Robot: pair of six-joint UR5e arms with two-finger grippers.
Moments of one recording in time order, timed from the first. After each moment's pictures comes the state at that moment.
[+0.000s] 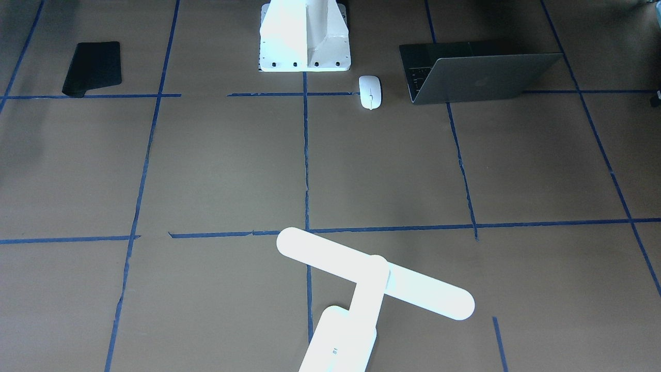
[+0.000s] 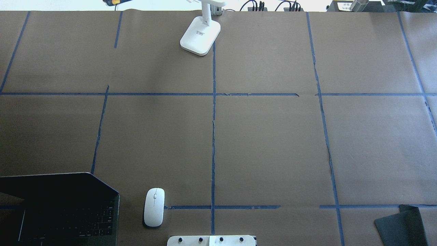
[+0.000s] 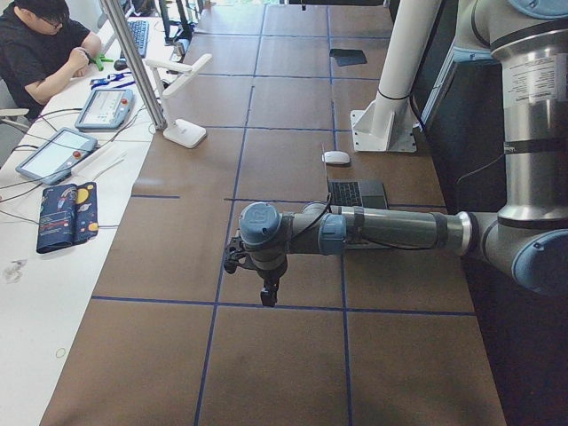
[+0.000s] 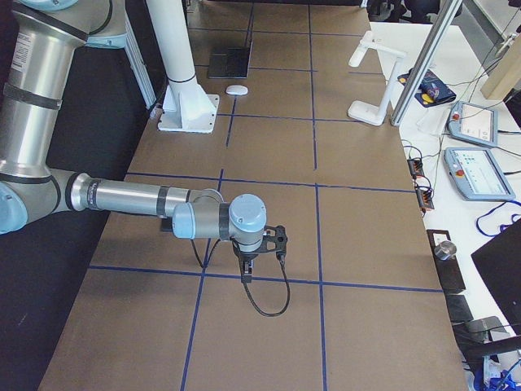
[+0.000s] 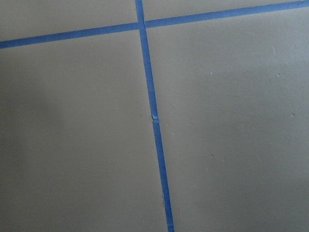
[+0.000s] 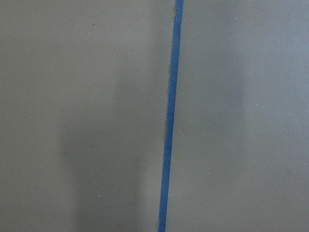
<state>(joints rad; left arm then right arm) -1.51 -1.41 -1.77 -1.51 -2.39 0.12 1.48 -1.90 1.81 -1.45 2.38 0.02</state>
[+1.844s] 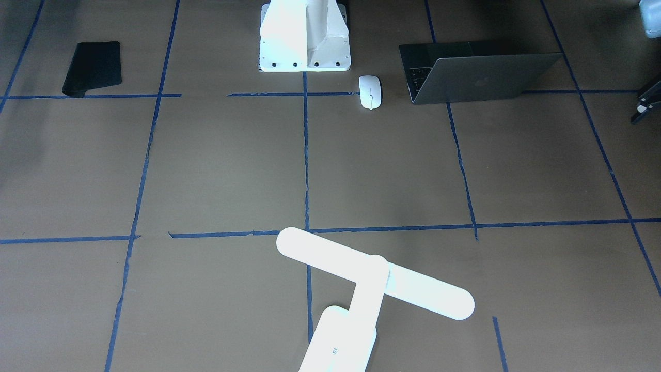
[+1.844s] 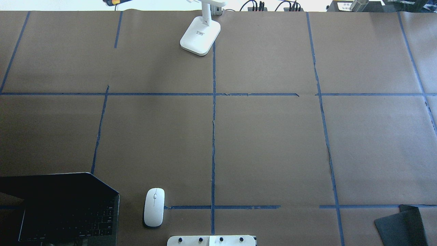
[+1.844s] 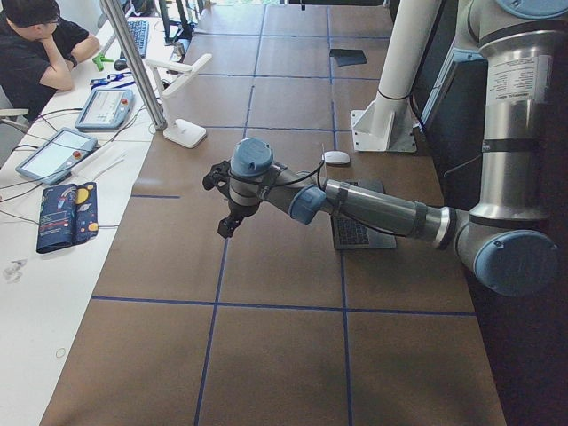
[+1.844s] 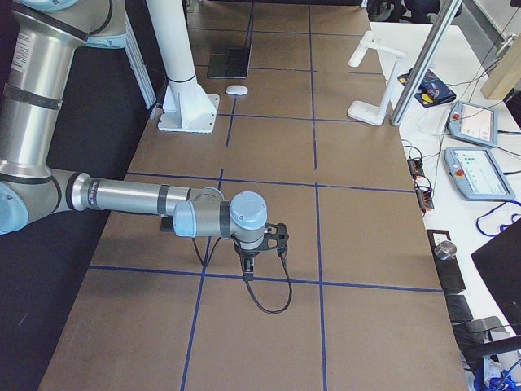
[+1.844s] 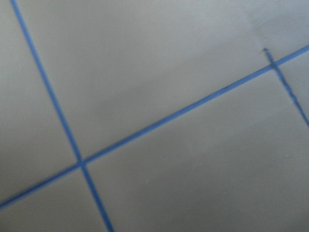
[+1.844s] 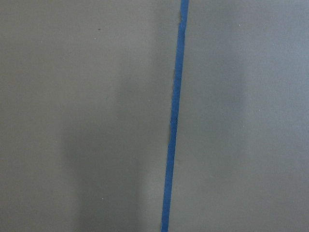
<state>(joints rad) -1.37 -1.52 -1.87 -1.96 -2.40 0.12 1.48 -1.89 1.82 -1.45 2.38 0.02</state>
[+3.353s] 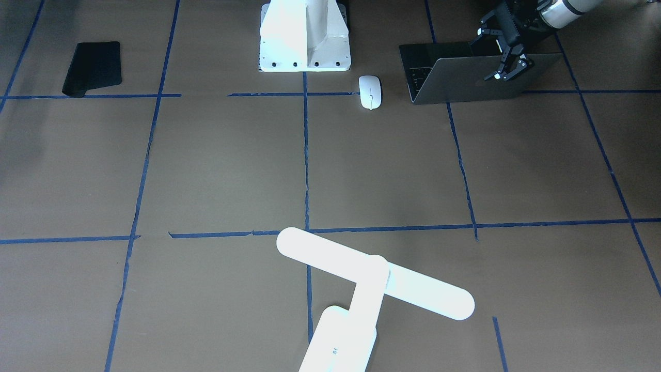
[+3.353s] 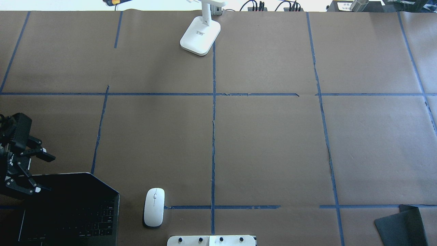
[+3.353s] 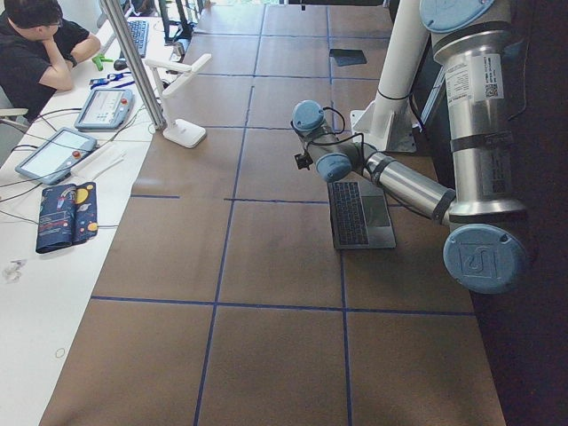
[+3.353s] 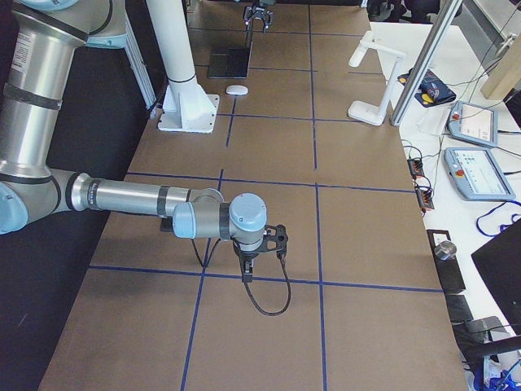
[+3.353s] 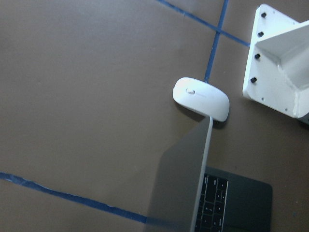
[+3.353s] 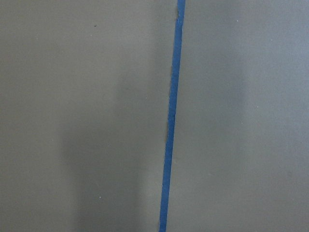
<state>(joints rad) -0.79 -1.34 -2.18 -2.08 -2.43 0.10 1.48 -1.89 1.81 -1.45 2.38 0.02</state>
